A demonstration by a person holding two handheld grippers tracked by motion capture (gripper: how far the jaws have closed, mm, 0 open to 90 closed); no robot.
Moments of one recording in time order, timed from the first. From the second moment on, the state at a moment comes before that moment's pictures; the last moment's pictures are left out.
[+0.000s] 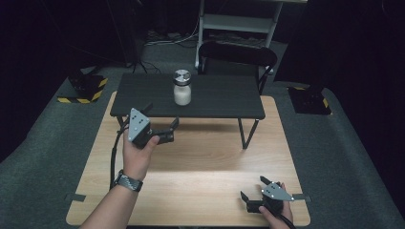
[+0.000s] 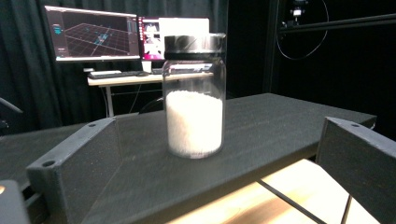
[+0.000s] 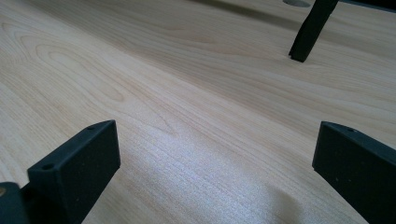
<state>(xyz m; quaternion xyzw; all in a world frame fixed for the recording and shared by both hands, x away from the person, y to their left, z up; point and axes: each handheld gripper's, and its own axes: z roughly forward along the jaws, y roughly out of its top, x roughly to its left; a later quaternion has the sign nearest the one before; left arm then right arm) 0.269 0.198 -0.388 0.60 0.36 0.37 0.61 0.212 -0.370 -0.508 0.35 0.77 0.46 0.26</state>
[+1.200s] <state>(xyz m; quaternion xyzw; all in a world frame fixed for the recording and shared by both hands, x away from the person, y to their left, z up) 0.181 0.251 -0.508 0.62 0.39 0.34 0.59 0.212 -0.371 -0.509 0.35 0.77 0.47 0.26</state>
